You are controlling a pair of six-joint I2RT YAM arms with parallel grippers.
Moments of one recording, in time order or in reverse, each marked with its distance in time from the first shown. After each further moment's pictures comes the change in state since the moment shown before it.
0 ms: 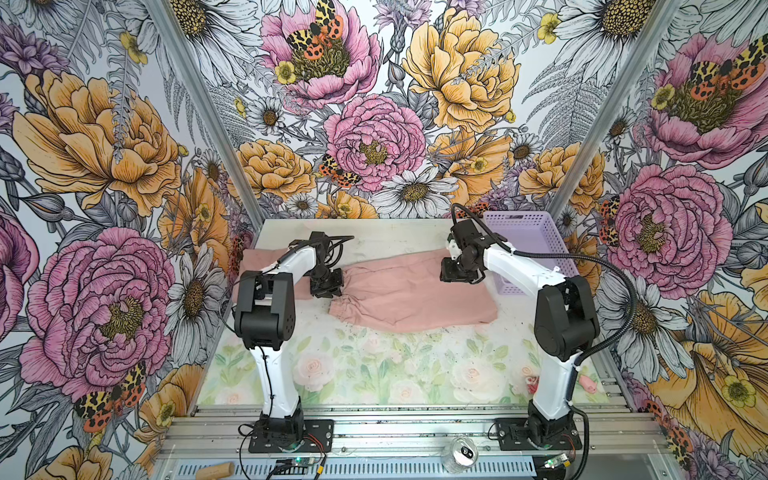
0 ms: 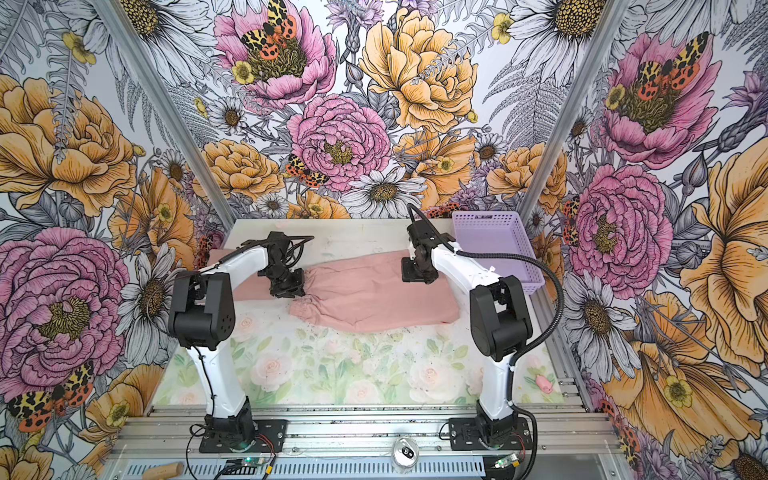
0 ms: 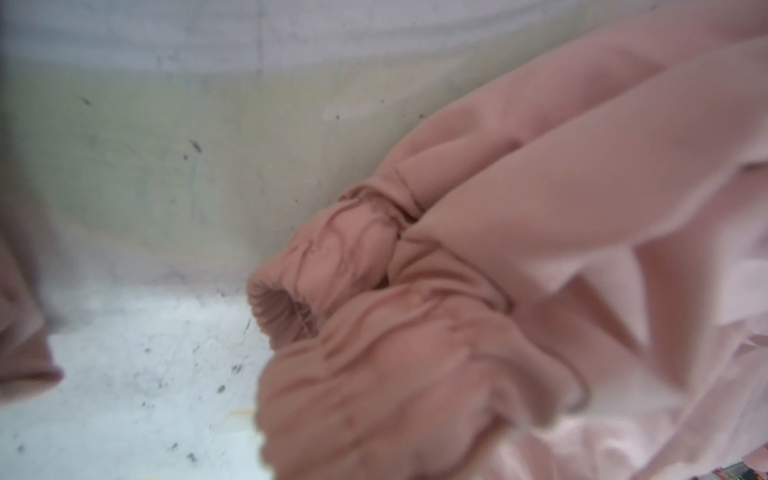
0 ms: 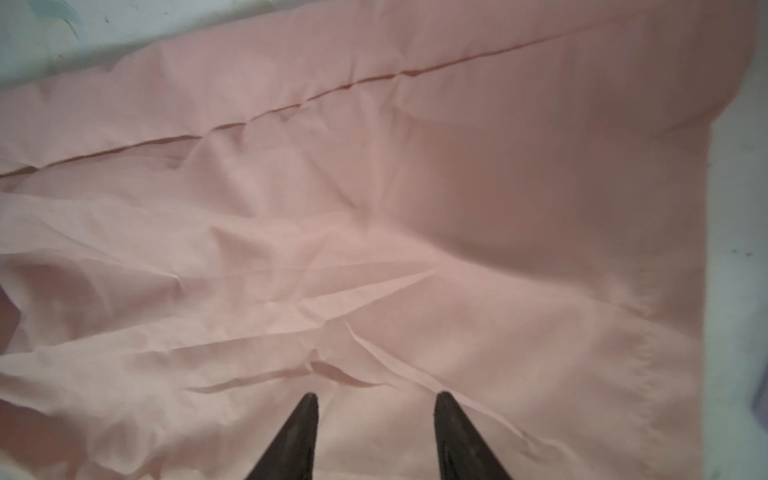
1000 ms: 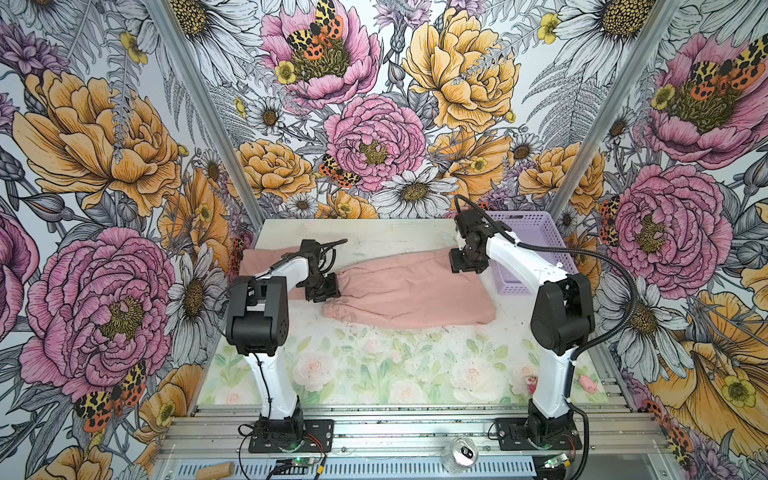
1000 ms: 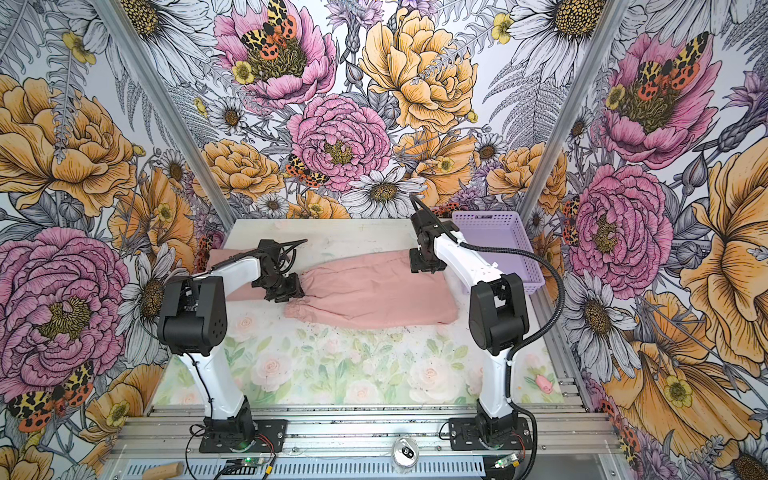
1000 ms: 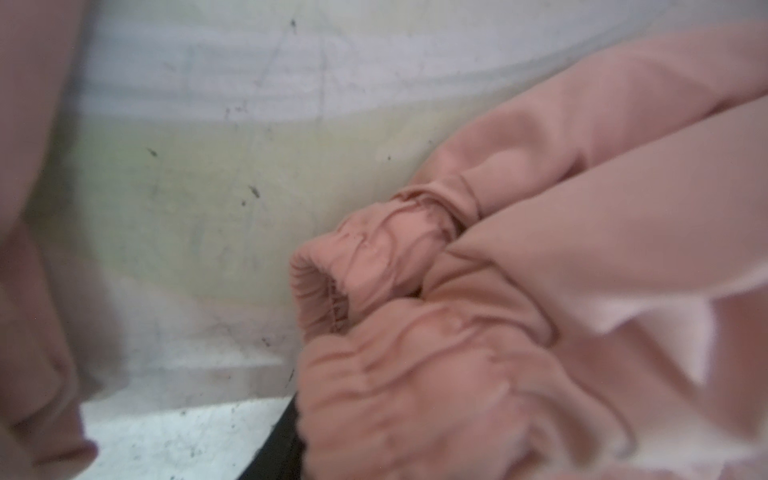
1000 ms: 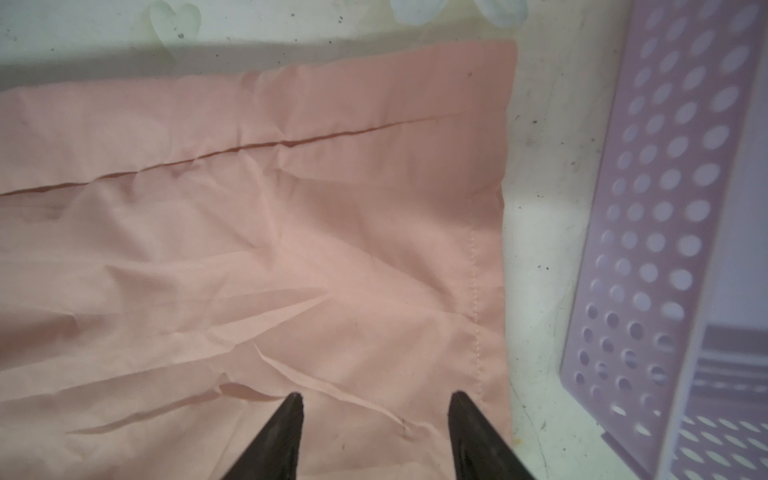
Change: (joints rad) left arm 0.048 -0.043 -0.211 0.262 0.032 0.053; right arm -0.045 0.054 0.181 -0.180 0.232 -0.093
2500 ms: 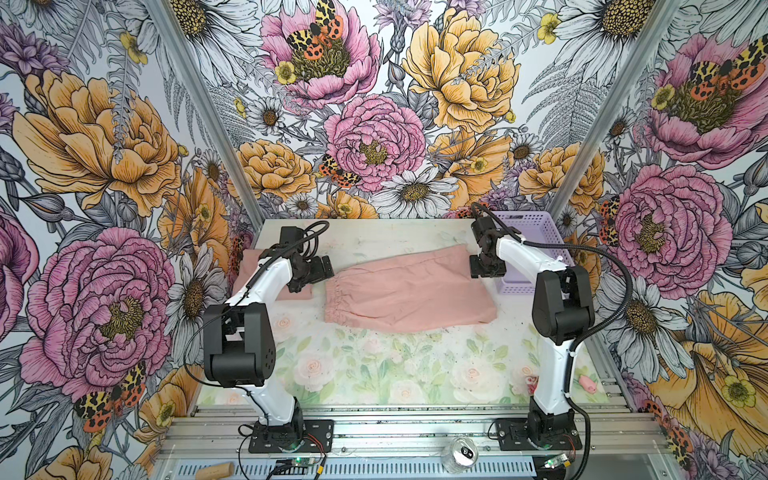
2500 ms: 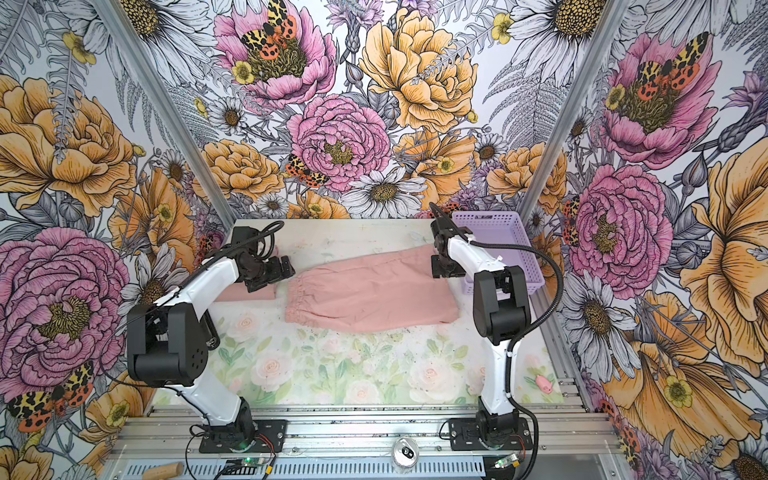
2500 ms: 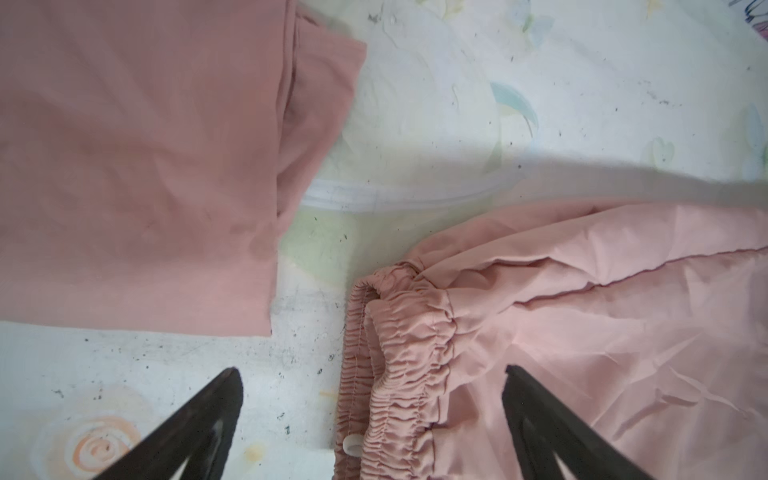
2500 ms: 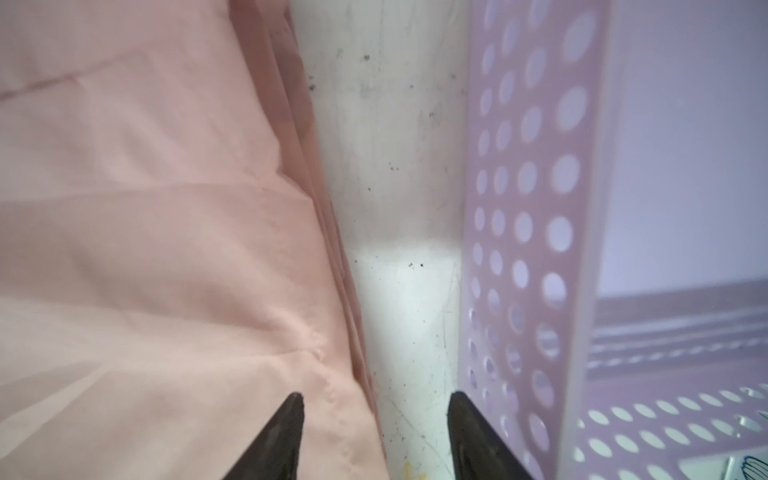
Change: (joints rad) left arm 0.055 -0.261 -0.043 0.027 -0.081 -0.070; right arm -0.134 0.060 -0.064 0.039 0.120 -0.023
